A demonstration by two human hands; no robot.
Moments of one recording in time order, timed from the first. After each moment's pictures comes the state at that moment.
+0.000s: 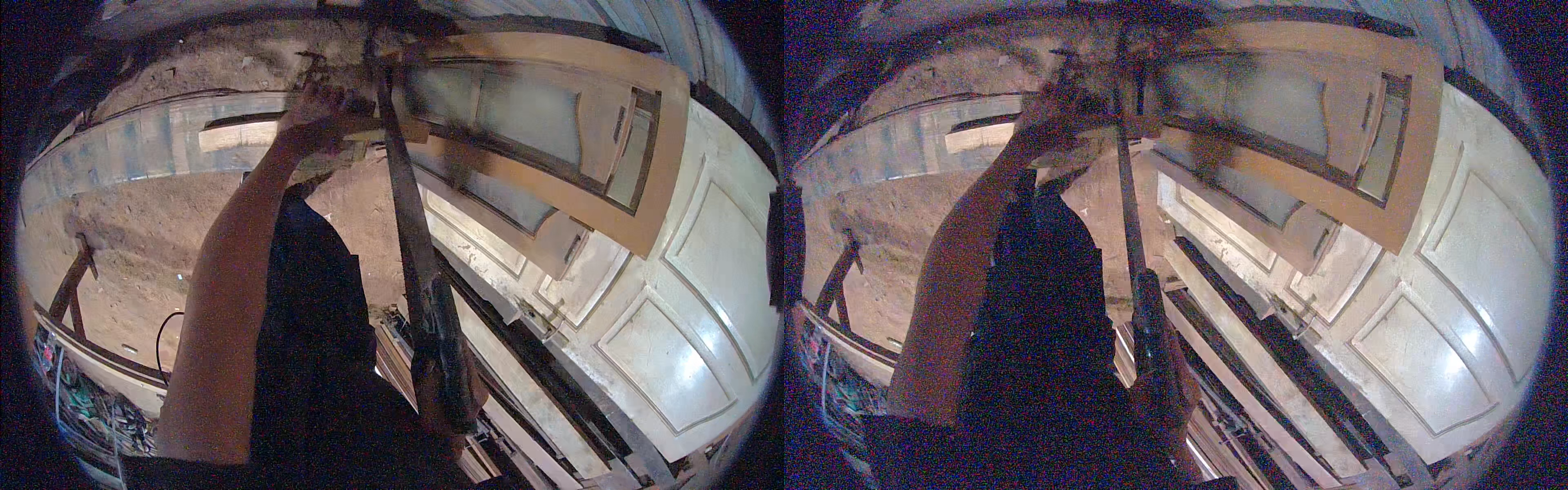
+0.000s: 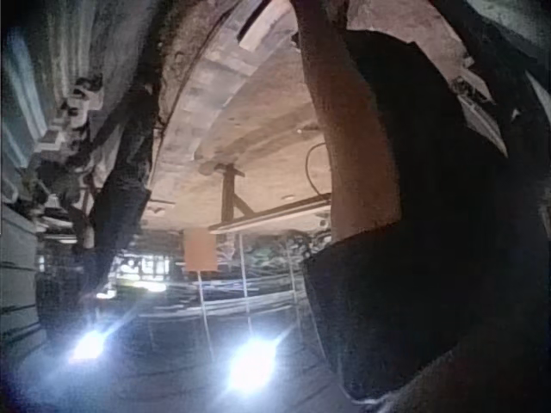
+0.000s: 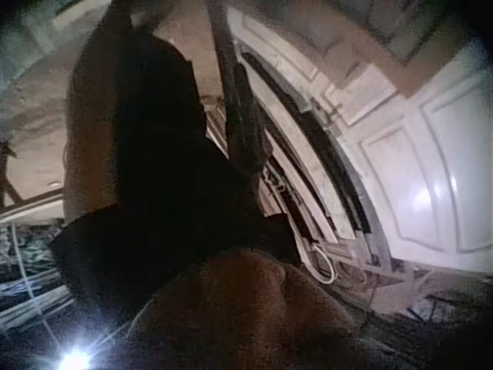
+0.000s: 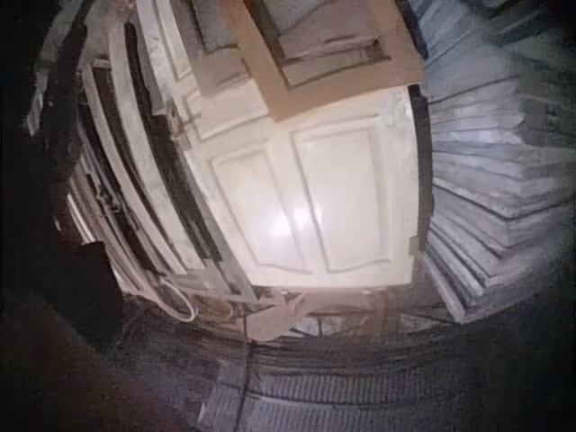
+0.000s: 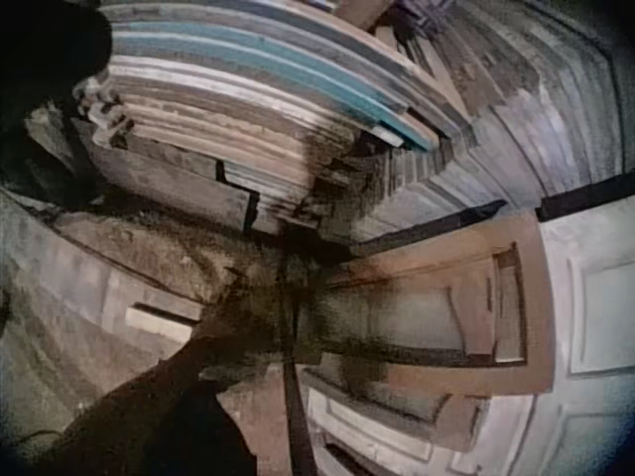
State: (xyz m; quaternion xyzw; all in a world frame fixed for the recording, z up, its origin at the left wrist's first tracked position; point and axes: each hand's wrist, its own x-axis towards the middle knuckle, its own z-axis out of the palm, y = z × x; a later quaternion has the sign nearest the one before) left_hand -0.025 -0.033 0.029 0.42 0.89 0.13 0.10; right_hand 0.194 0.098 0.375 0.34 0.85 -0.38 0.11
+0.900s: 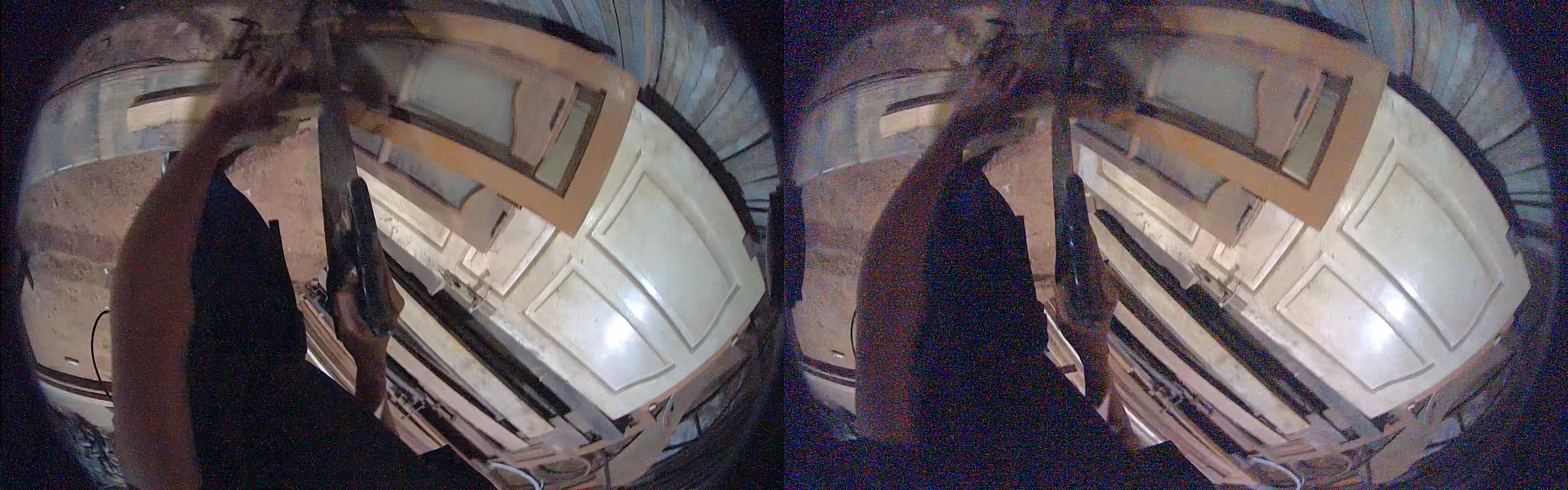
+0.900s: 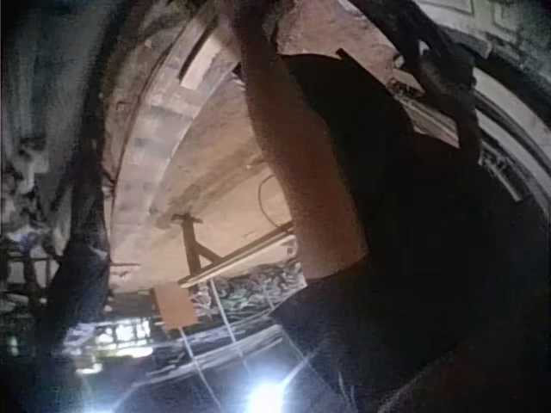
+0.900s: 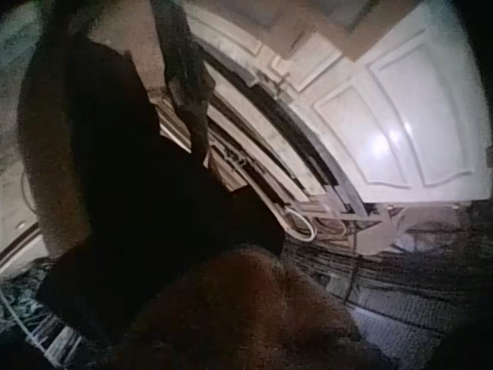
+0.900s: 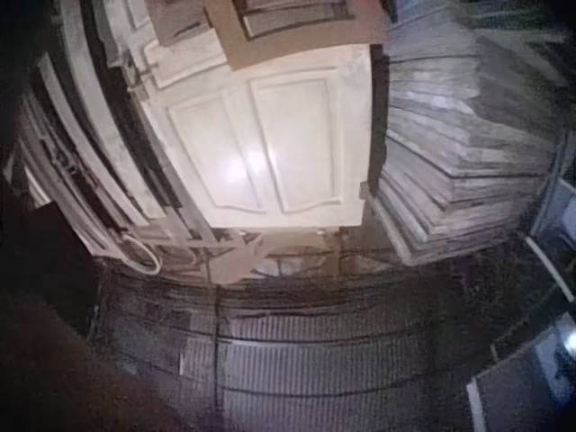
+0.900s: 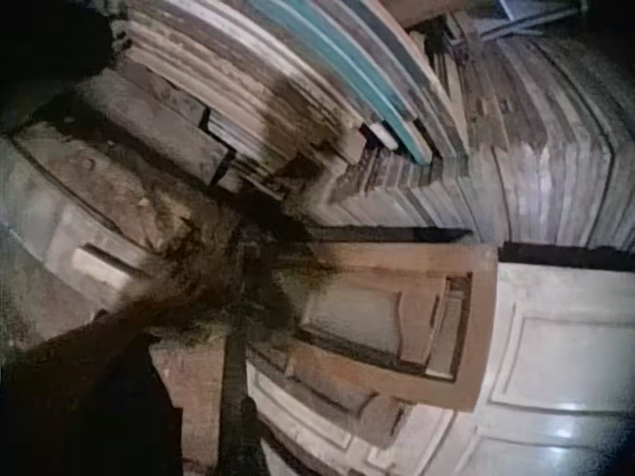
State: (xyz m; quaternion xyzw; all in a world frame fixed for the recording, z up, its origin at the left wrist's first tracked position) left_hand 0.018 -0.027 0.019 0.34 0.93 0.08 0.13; right_hand 0.199 0.103 0.359 0.30 0.87 -0.37 0.13
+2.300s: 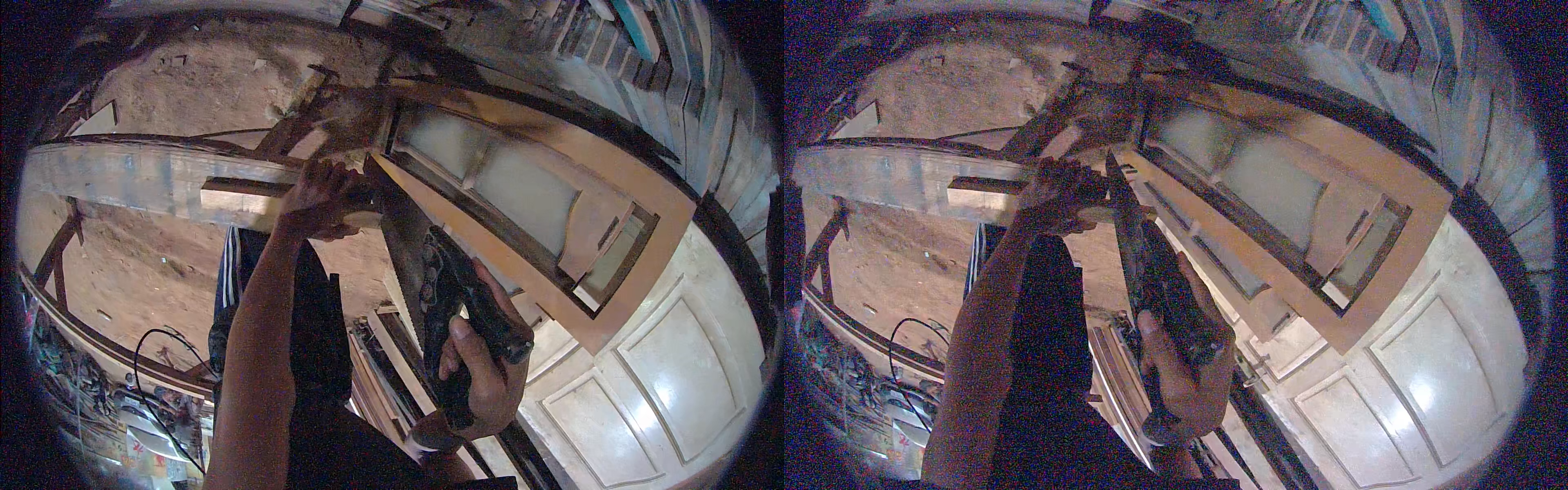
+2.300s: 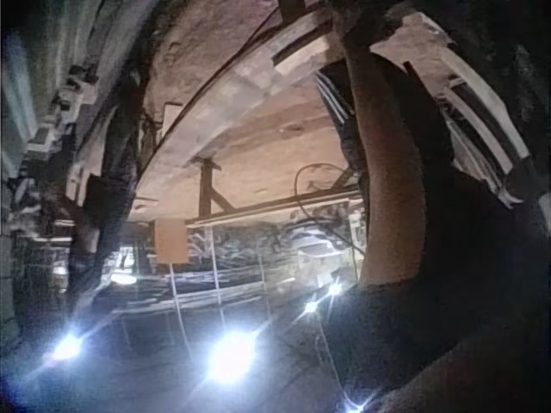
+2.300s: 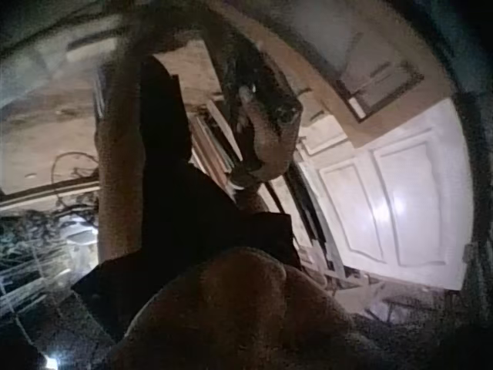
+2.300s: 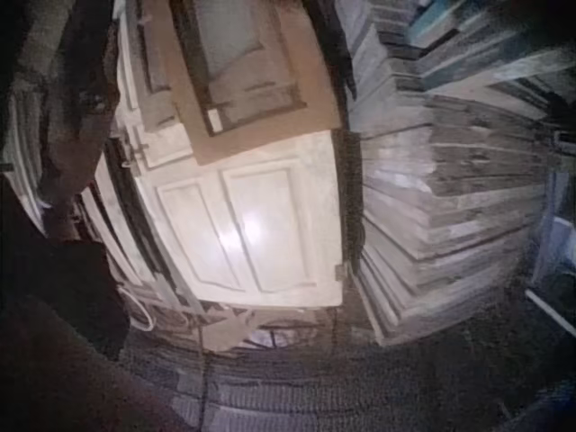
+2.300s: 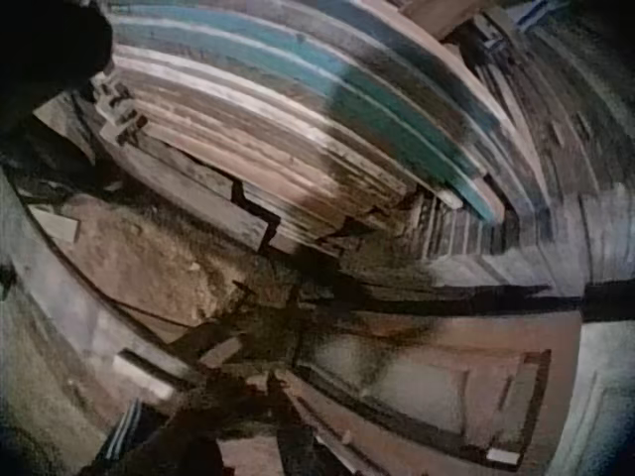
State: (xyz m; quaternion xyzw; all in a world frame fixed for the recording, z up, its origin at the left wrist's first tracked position) left_hand -0.015 -0.031 0.078 0.30 0.89 0.25 0.25; right_hand -0.058 0.144 0.412 0.46 0.68 -0.51 0.27
